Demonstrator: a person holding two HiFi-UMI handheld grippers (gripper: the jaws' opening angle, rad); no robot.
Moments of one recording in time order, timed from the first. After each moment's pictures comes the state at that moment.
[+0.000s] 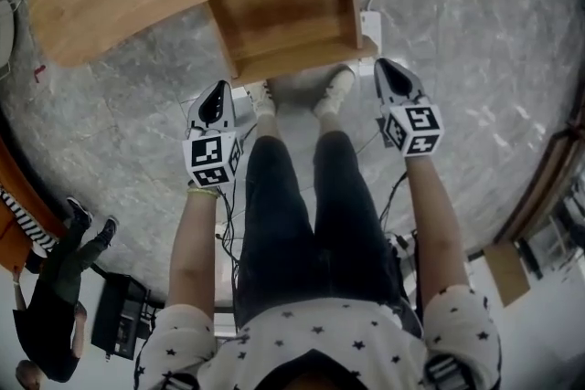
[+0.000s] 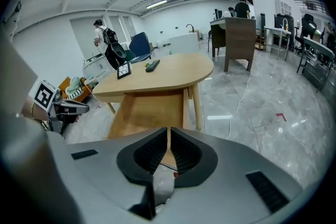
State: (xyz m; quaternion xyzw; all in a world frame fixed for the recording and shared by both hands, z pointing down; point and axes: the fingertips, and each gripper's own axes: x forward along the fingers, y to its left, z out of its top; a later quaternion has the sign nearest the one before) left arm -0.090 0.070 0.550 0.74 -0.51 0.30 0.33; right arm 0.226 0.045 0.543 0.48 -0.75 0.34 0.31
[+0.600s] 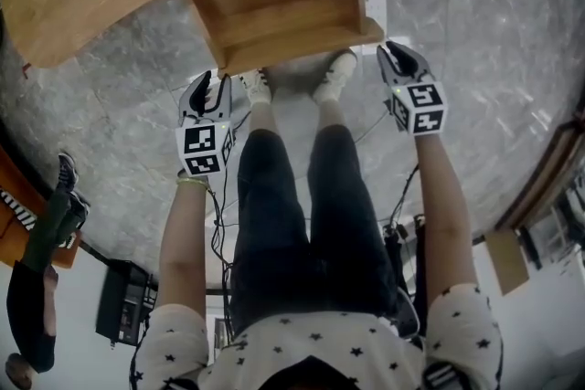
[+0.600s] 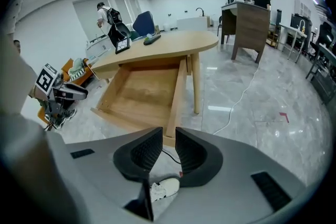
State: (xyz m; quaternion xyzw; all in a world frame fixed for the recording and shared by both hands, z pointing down) left arm -0.082 0.097 0.626 0.74 -0.46 0.35 0.34; right arm 0.255 0.063 0.630 0.42 -0.74 0.34 0.39
